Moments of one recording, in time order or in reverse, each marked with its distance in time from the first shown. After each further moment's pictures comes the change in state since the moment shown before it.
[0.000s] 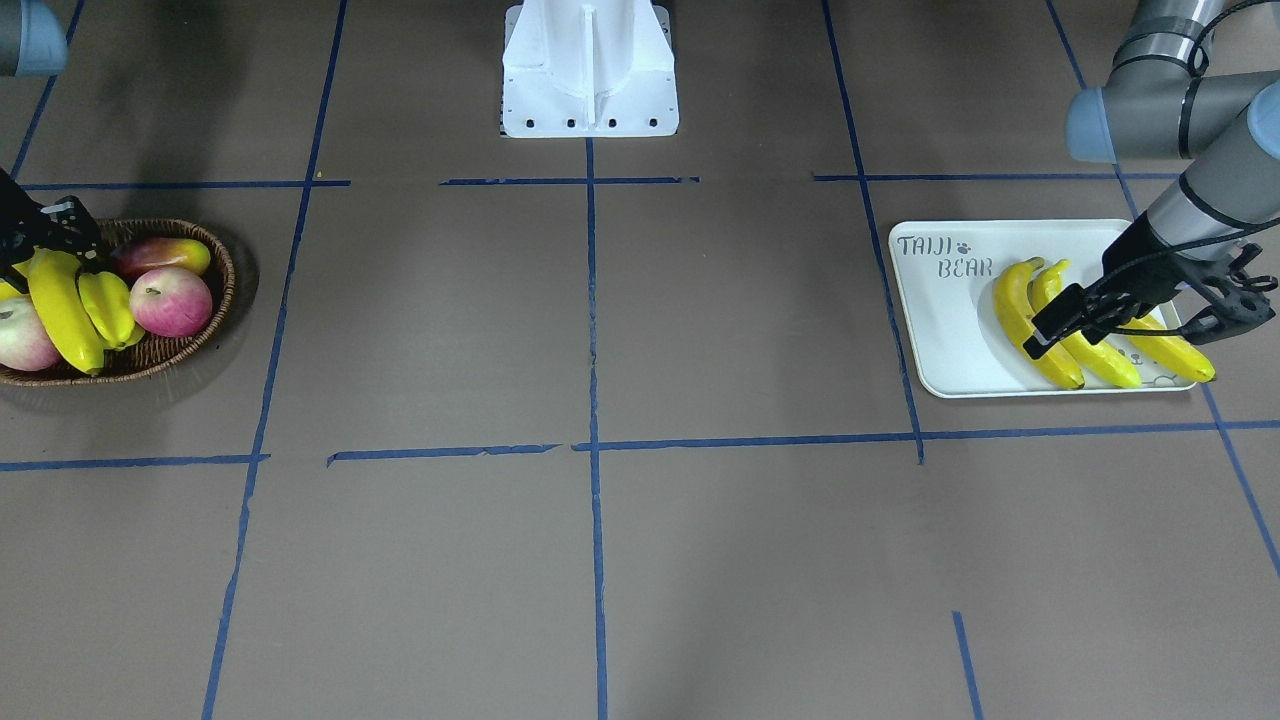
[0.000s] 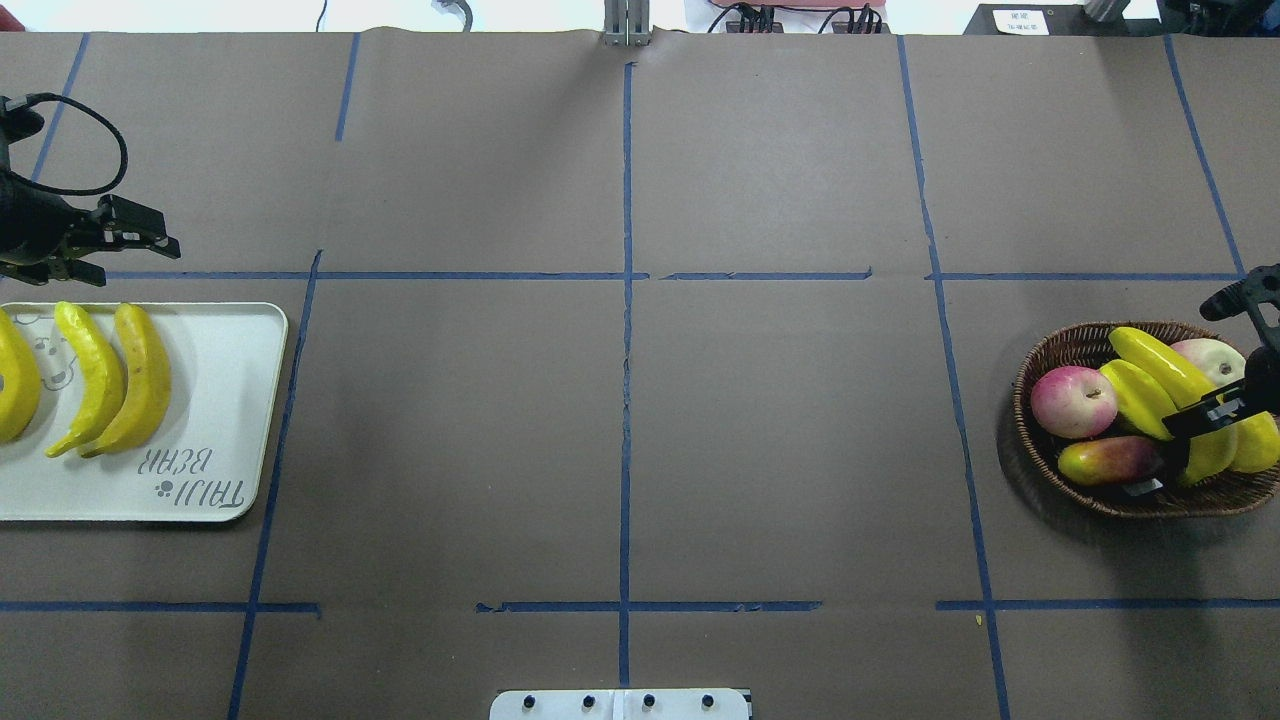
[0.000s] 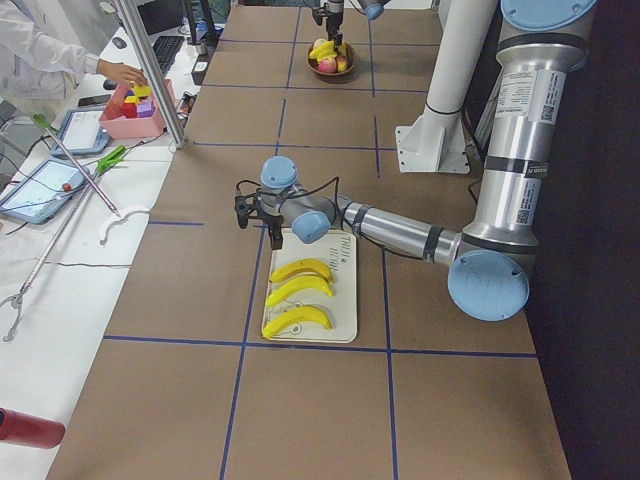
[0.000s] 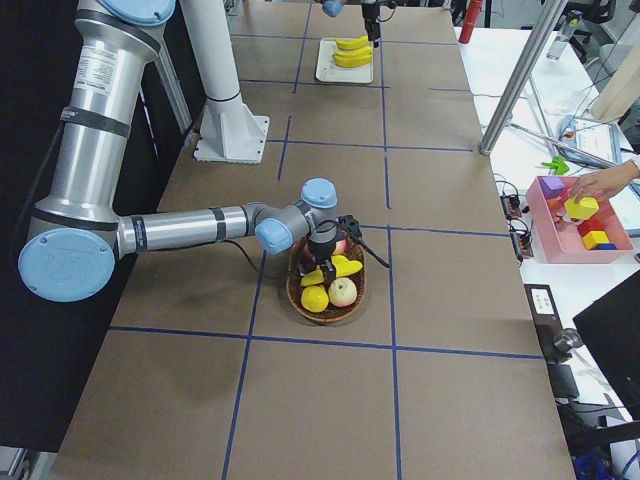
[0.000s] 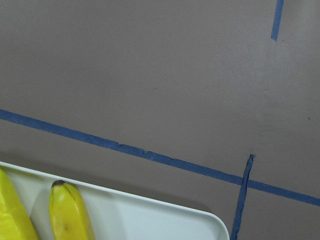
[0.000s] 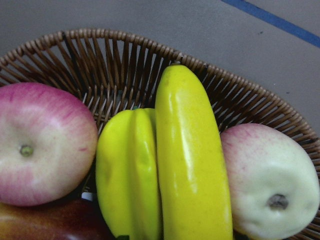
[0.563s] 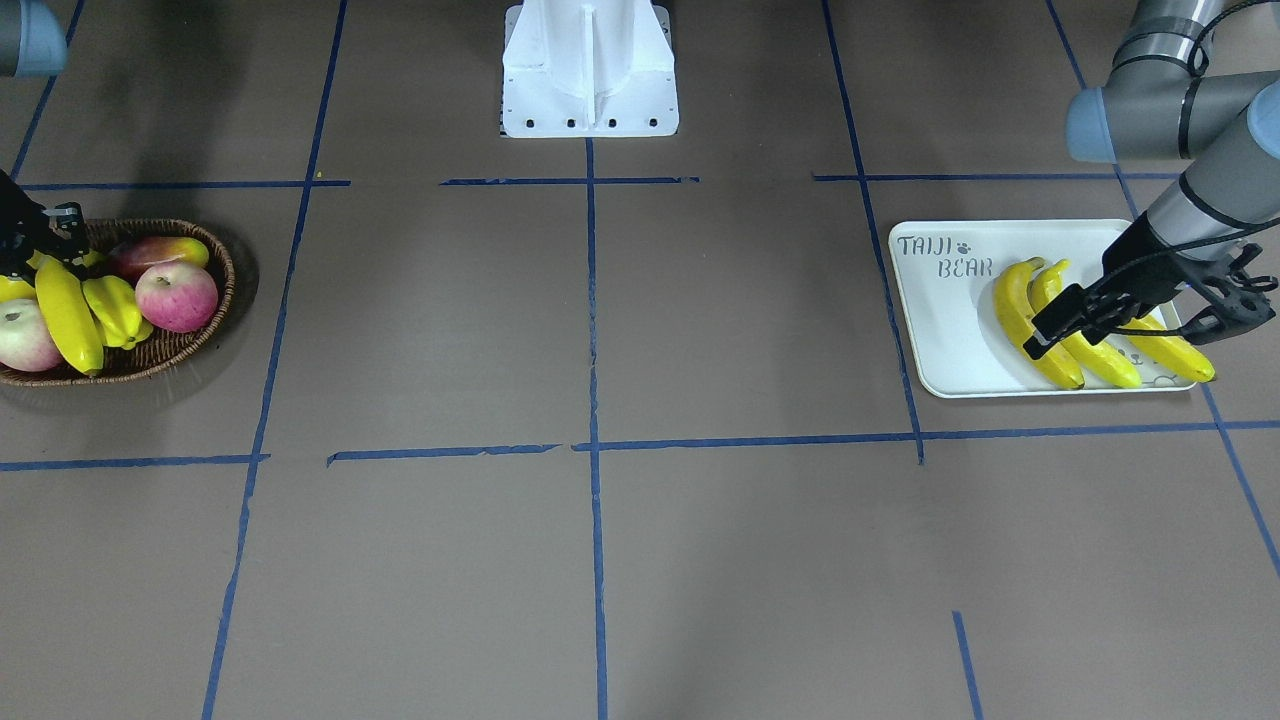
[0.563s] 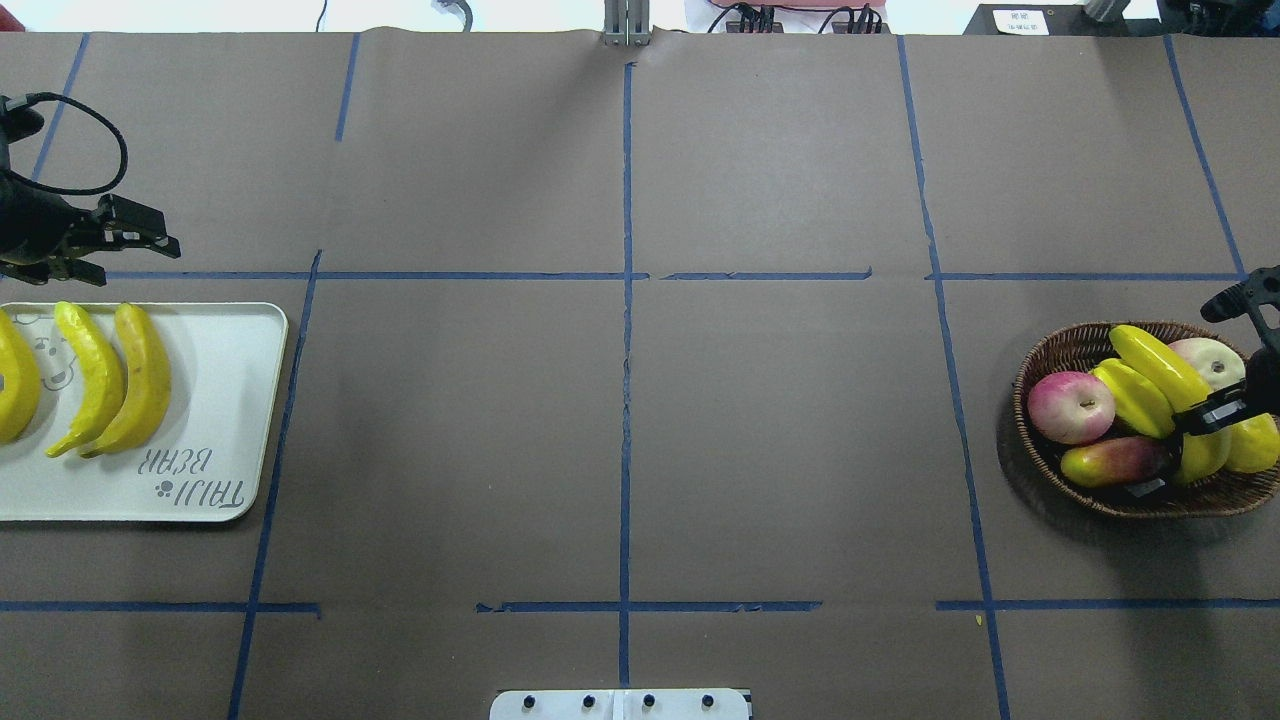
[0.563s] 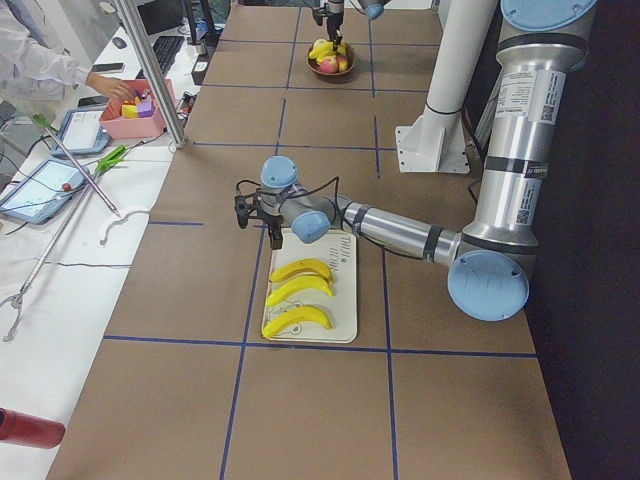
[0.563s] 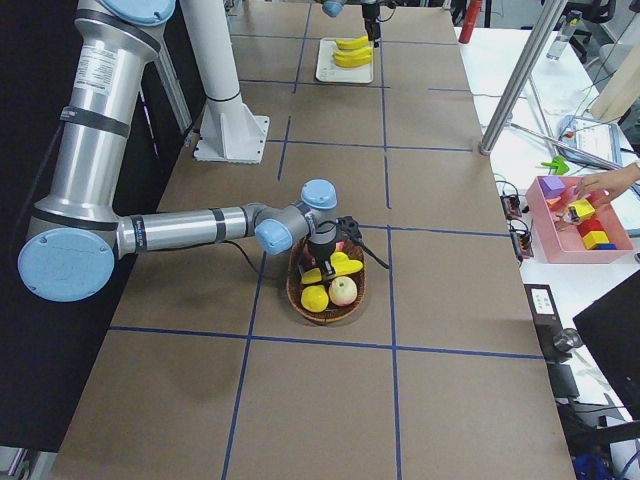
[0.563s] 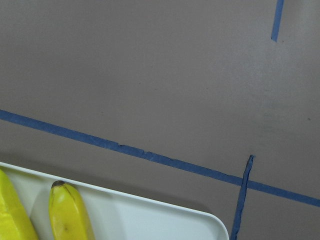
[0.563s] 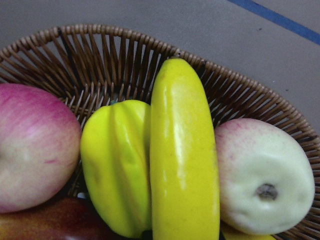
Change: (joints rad) left arm 0.000 -0.001 0.000 0.000 0.002 0.000; right arm 0.001 -0.001 -0.002 -0.001 -0.001 -0.002
